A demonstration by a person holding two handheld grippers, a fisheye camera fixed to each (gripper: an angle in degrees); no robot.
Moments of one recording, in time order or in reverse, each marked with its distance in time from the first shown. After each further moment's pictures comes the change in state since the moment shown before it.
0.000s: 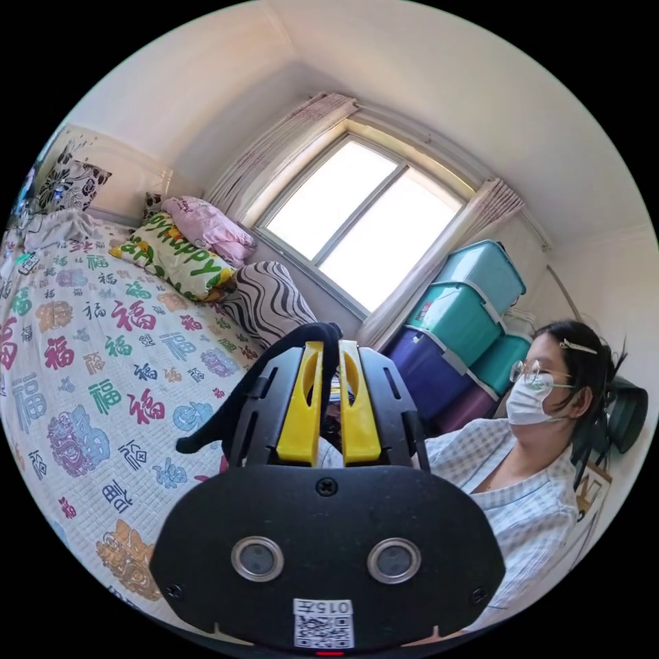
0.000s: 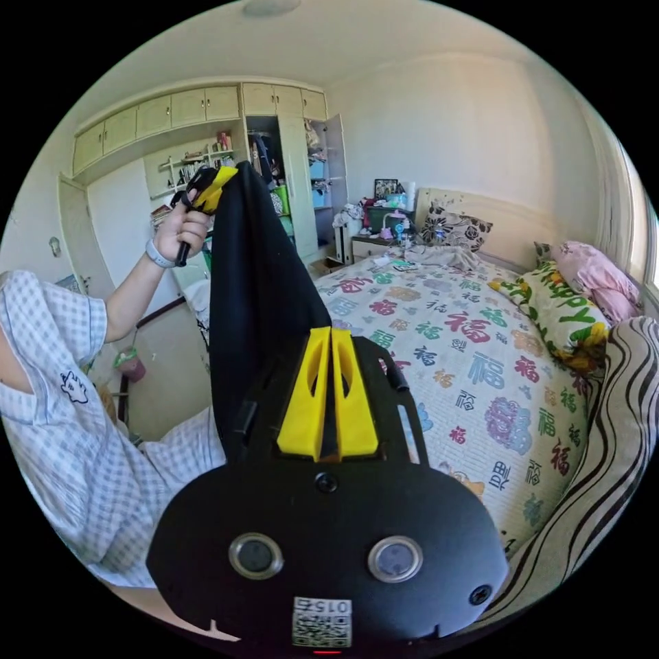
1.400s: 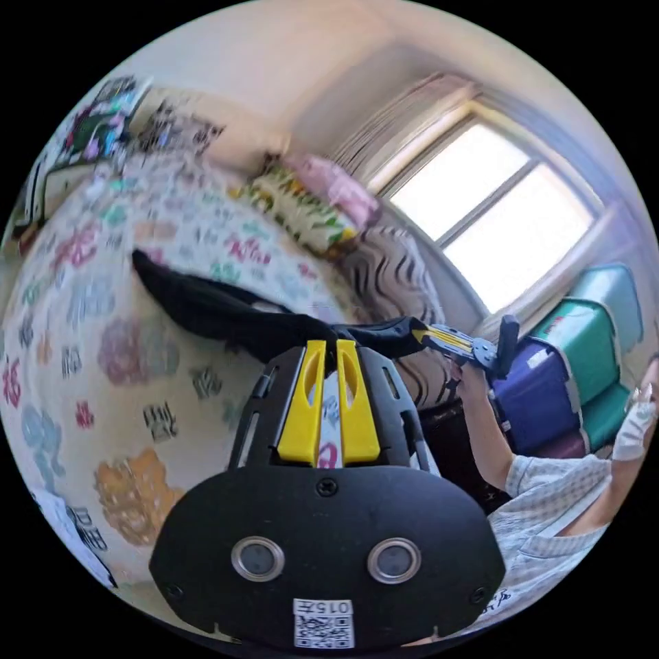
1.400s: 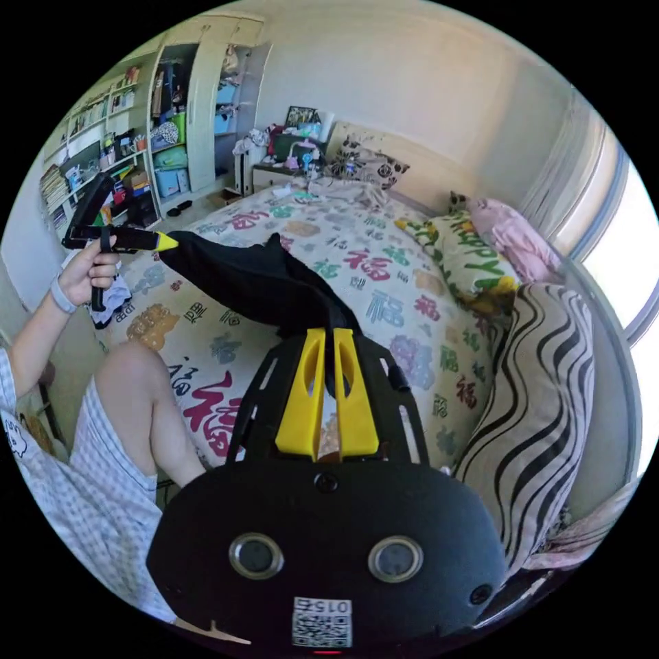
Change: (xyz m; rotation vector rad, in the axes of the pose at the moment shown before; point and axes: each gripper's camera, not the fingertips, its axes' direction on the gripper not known) left arm -0.209 0.238 0.141 -0.103 -0.450 -0.257; right arm 0.032 -0.082 0.058 -0.311 0.480 0.057
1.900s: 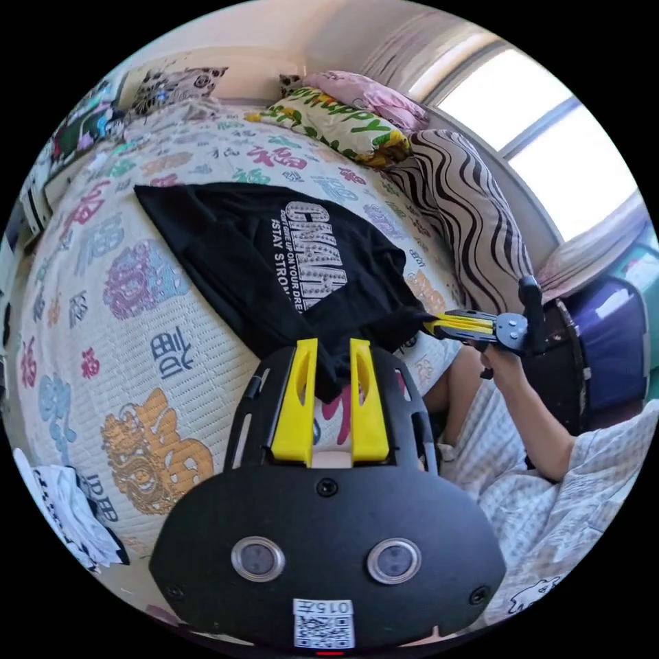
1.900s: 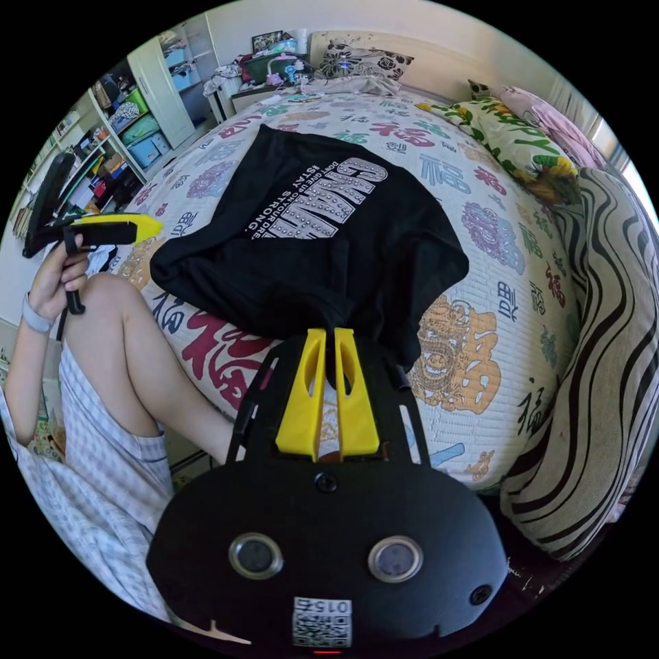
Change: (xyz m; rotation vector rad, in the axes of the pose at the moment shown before) left arm -0.035 0.154 0.227 -0.332 -0.264 0.028; right arm -0.059 0.160 0.201 -0.362 -0.183 0.168
